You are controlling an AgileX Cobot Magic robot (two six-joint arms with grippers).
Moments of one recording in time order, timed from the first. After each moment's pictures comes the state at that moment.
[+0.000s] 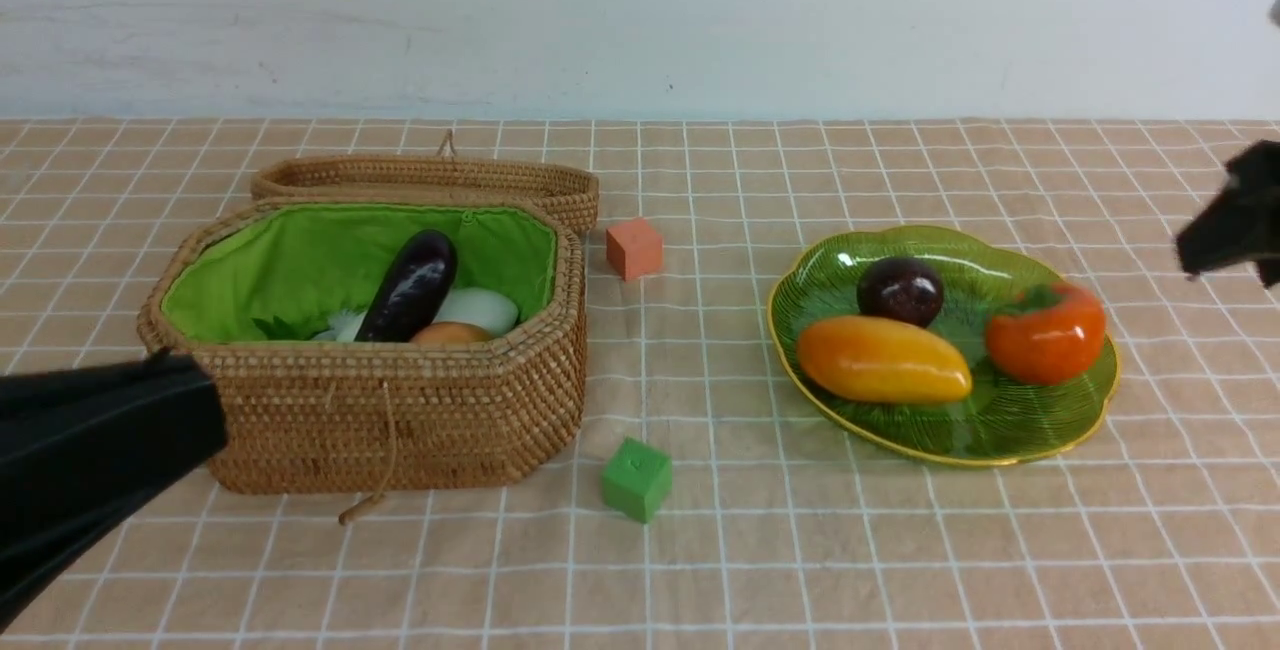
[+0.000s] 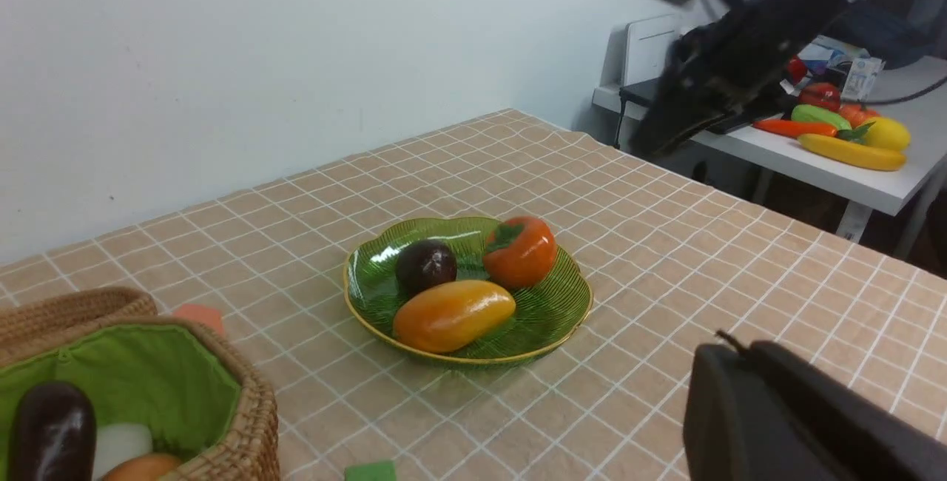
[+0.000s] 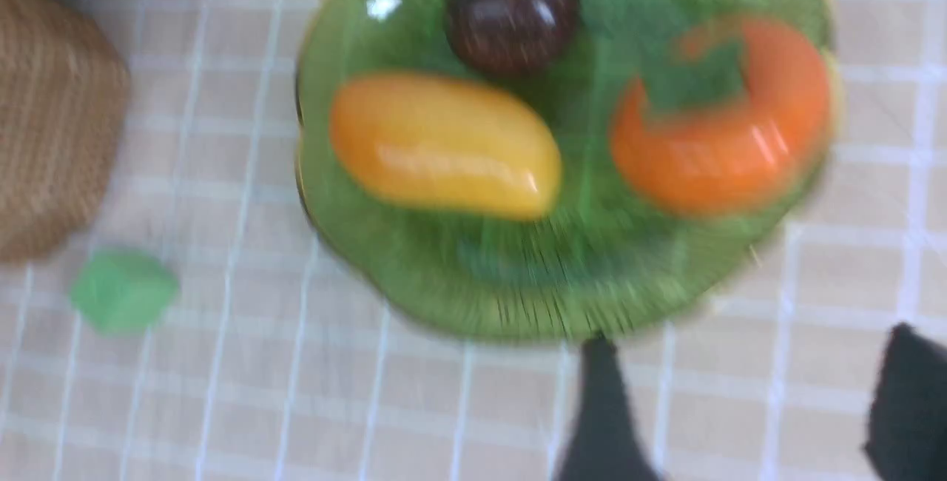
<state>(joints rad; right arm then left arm) -0.18 1.39 -1.31 0.43 1.07 -0.36 -0.82 0.44 -0.67 0.01 0.36 -0.10</state>
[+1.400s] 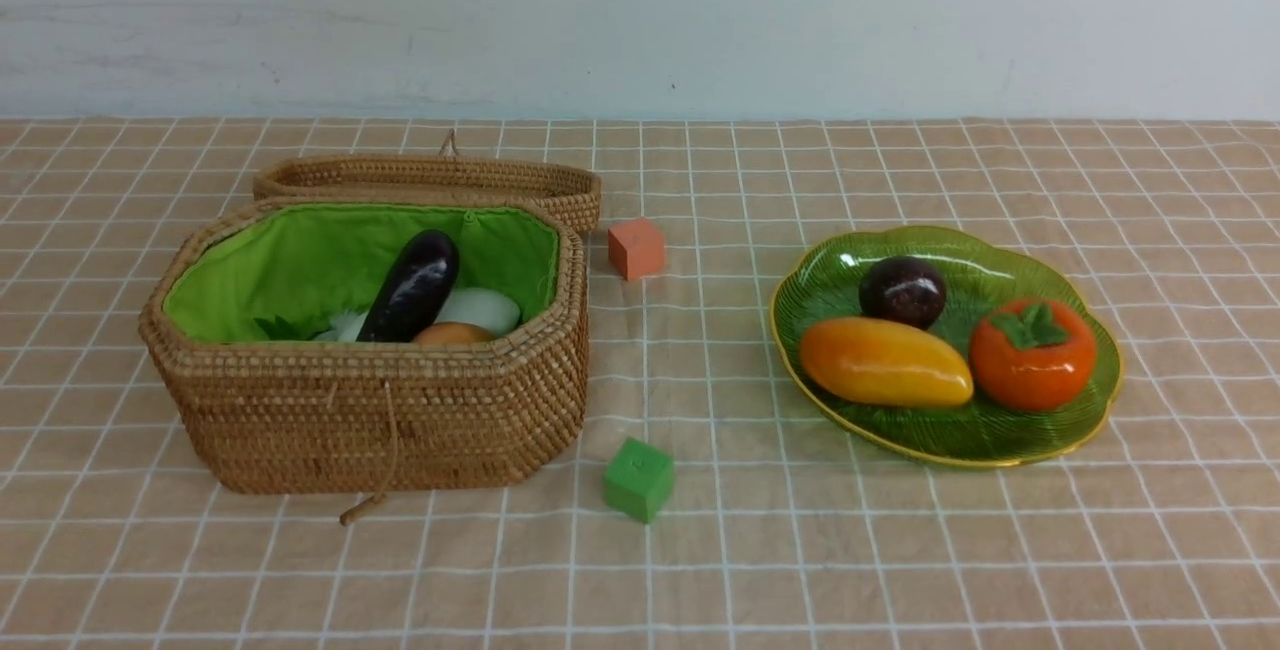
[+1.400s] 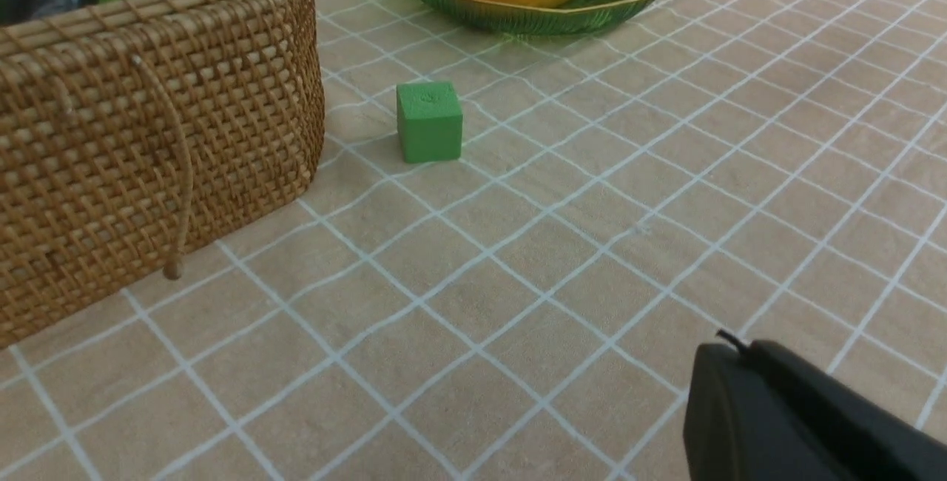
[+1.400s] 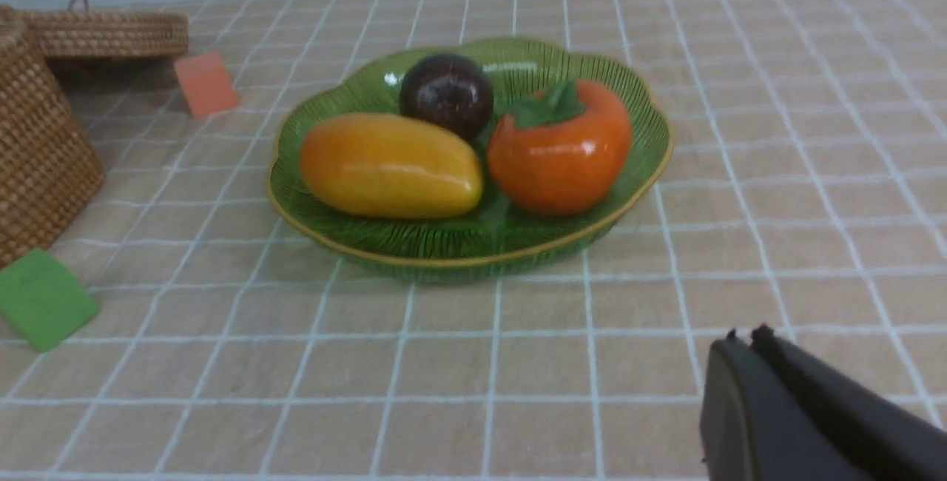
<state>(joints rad) 0.03 0.12 -0.02 0.31 0.15 -0.26 -0.82 0.03 -0.09 0.08 0.42 -0.15</state>
